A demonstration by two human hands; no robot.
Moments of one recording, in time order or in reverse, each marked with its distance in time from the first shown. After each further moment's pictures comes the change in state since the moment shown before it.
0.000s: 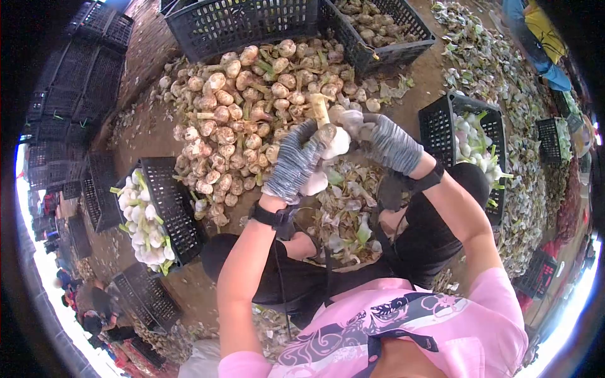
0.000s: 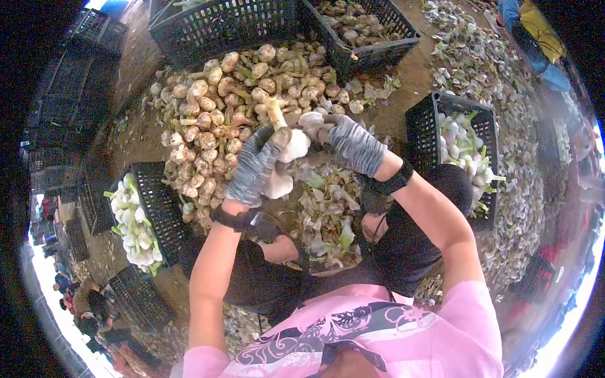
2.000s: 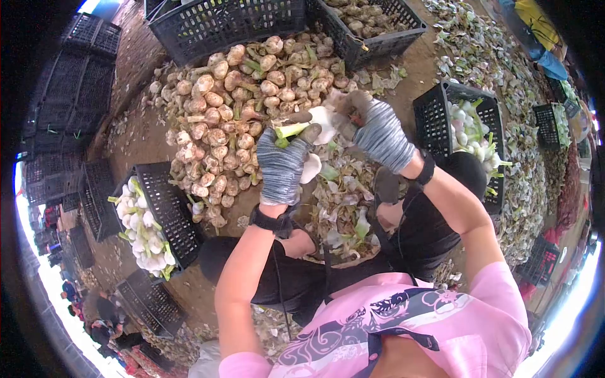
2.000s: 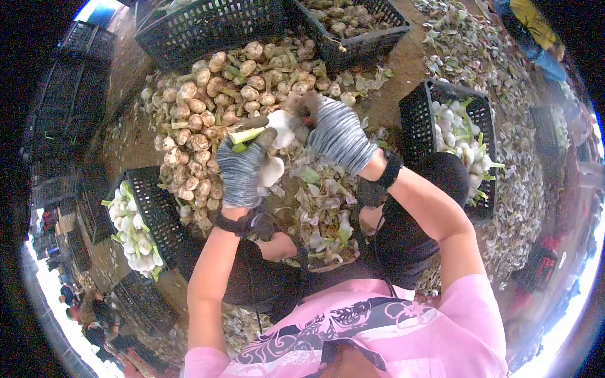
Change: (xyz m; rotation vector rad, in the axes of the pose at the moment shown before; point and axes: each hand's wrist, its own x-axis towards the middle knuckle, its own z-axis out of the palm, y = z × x) left_hand 0.001 -0.006 0.006 0.082 0.231 0.295; right_hand 0.018 -0.035 -0.004 -0.156 0.206 0.655
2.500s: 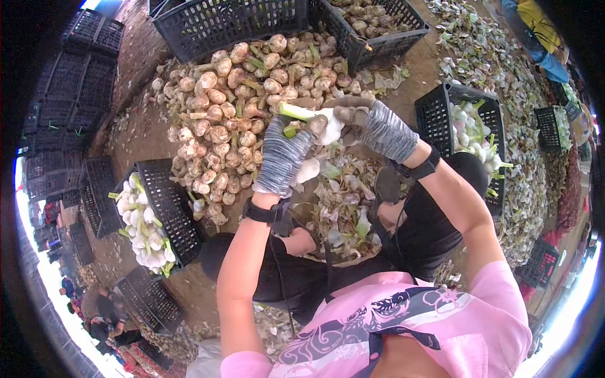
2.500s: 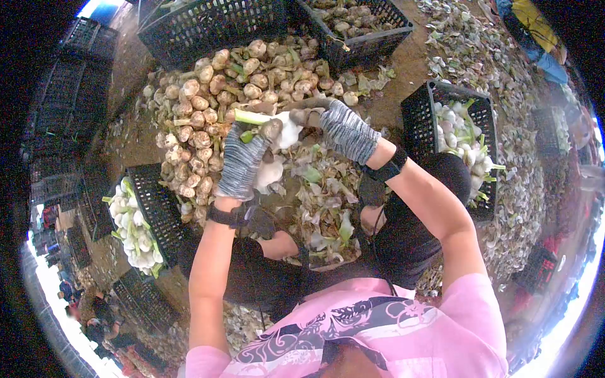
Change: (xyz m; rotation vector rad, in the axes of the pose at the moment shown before) left_hand 0.009 0.012 -0.003 0.042 -0.120 -0.189; right_hand 0.007 0.014 -0.001 0.894 -0.400 0.420
